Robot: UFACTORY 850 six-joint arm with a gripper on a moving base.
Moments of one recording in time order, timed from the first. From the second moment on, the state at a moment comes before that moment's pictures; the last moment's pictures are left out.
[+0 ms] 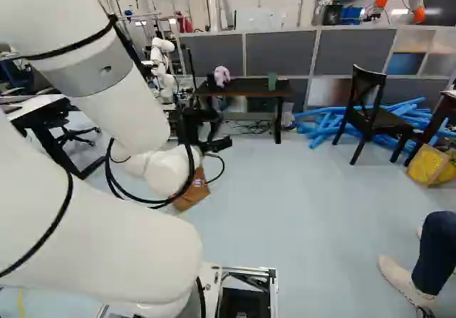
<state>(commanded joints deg) 0.0 16.0 -5.0 0.0 50.0 0.0</state>
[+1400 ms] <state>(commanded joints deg) 0.0 16.0 -5.0 0.0 50.0 0.0</state>
